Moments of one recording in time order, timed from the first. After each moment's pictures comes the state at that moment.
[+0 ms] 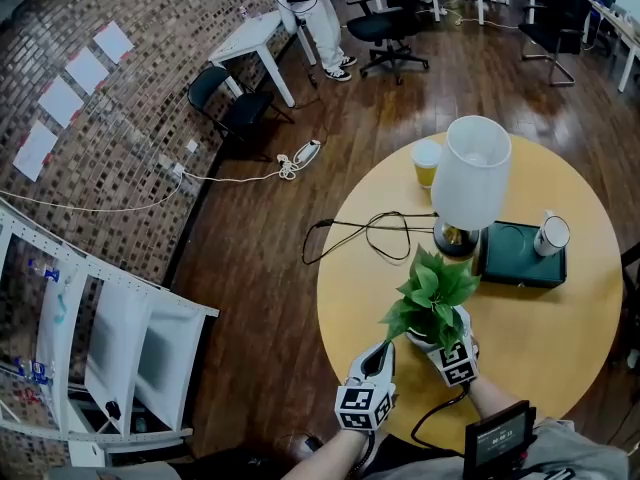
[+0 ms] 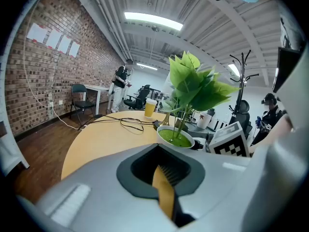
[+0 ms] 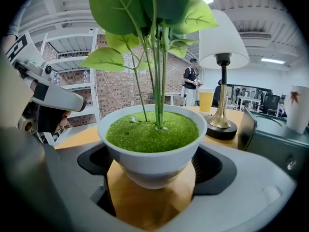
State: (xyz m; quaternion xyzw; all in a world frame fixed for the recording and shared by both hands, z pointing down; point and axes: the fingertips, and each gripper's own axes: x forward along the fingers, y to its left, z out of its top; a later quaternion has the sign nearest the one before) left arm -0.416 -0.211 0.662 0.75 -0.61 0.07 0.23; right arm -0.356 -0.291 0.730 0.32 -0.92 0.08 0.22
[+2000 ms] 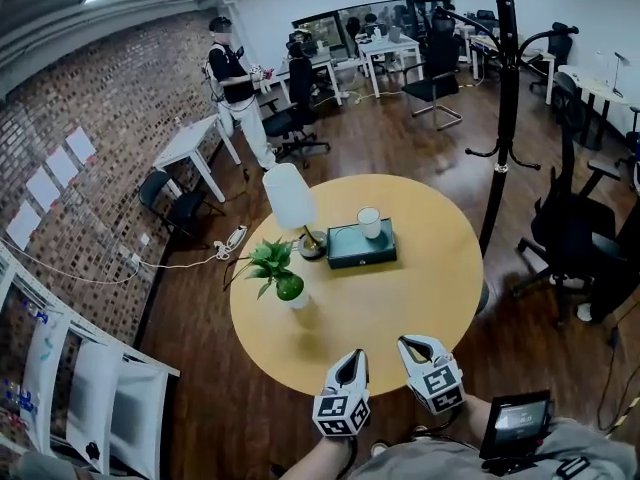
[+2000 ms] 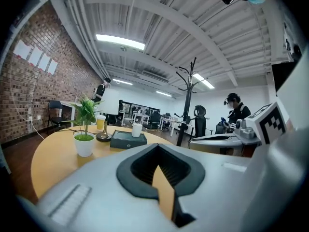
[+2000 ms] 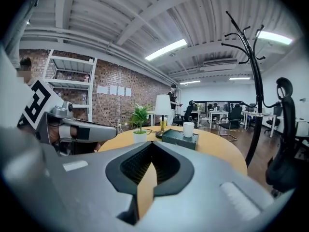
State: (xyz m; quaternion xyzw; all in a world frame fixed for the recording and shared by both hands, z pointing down) left arm -0.093 -0.020 0.540 0.82 -0.55 0.02 0.13; right arm -0.006 -0.035 0.546 0.42 -0.90 0.06 0.12
